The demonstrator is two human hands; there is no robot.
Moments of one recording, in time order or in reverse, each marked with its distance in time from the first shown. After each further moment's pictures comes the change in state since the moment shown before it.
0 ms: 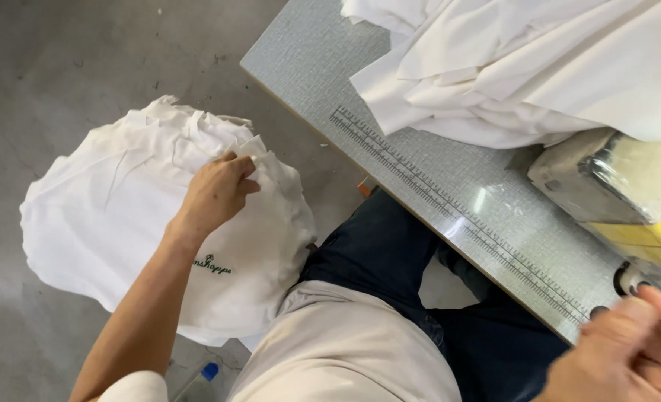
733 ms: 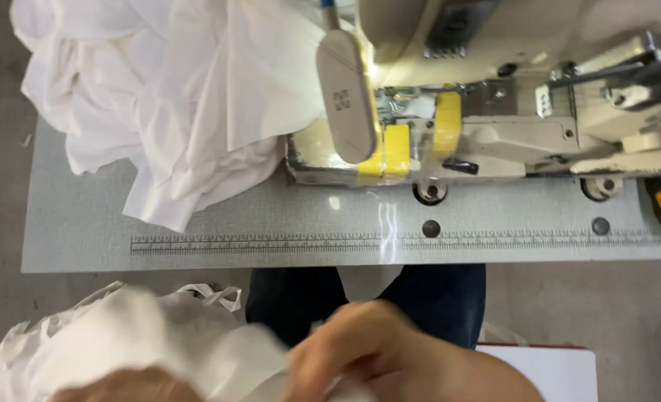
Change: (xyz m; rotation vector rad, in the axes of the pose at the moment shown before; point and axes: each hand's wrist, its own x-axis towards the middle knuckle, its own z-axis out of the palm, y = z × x) left_hand -0.018 0.301 -0.110 -1.025 -0.958 0.505; right_hand 0.066 -0.049 -0.100 1.446 -1.225 0.400
